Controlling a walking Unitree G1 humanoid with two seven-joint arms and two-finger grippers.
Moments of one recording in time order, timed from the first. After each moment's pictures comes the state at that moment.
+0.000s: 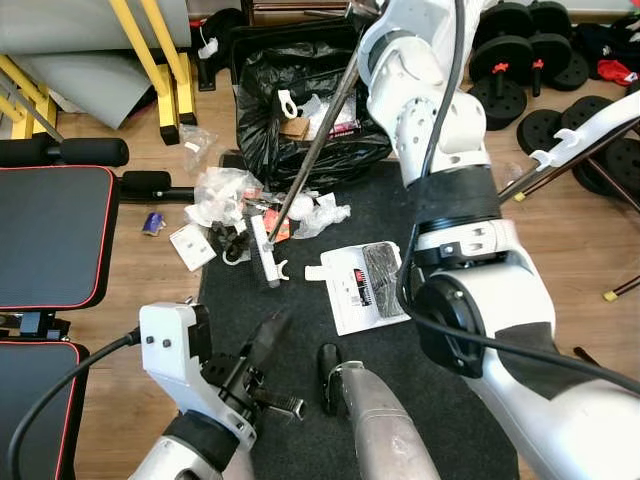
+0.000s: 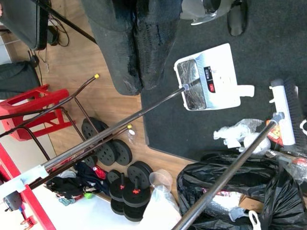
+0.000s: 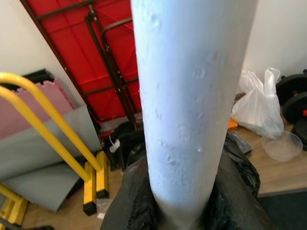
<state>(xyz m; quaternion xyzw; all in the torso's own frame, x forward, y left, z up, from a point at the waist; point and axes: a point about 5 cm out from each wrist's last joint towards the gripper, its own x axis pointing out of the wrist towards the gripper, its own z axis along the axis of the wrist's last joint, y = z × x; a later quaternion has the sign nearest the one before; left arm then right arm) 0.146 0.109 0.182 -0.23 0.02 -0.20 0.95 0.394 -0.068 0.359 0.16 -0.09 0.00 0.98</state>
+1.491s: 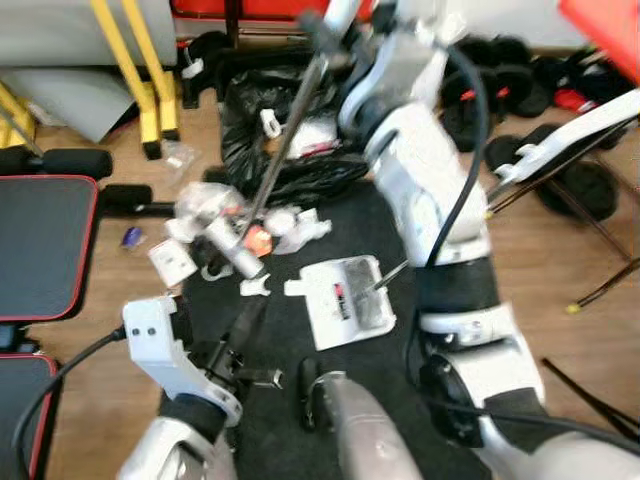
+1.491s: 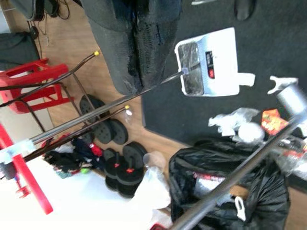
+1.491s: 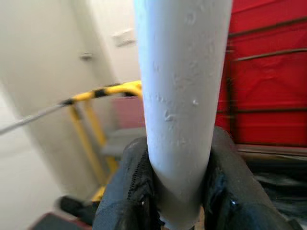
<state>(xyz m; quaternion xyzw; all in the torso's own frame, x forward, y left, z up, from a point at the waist) 0.169 0.126 0.164 -0.25 0.01 -0.13 0.96 0.340 -0.041 0.334 0.13 -0.21 0.30 0.92</state>
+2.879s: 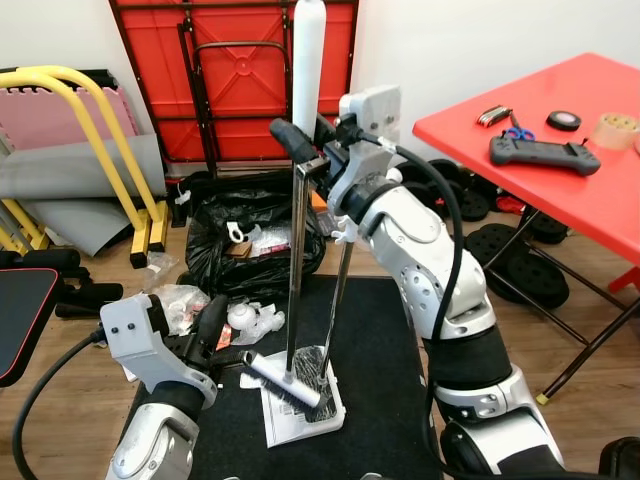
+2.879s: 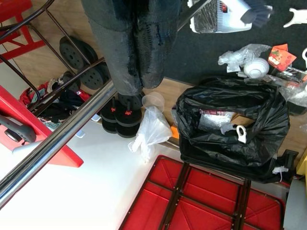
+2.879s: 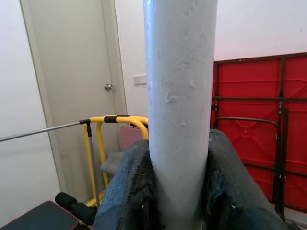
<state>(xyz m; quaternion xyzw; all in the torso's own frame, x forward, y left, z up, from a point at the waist) 0.198 0.161 0.152 -0.21 0.00 -0.04 0.98 0.318 -0.042 0.285 0.09 -0.16 0.30 0.93</state>
